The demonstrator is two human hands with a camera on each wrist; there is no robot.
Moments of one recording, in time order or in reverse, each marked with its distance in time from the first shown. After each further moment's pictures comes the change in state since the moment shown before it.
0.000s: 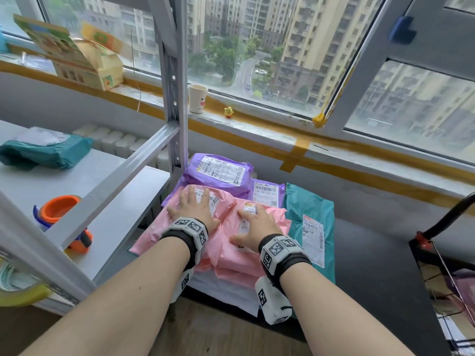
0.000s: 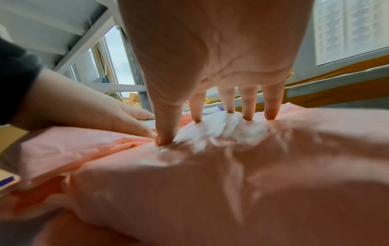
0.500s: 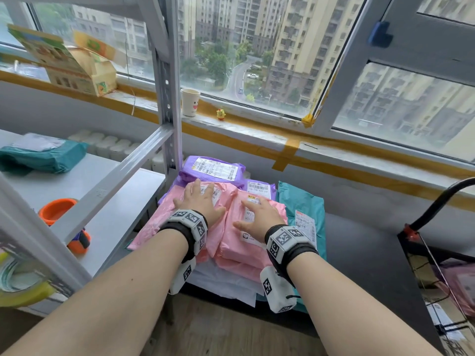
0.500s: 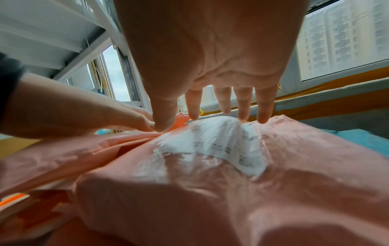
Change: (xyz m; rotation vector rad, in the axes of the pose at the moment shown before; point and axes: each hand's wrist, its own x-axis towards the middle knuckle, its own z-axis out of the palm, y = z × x) left_hand -0.015 0.013 -0.020 -0.137 0.032 0.118; right_hand -0.019 0.008 -0.021 0.061 0.087 -0.013
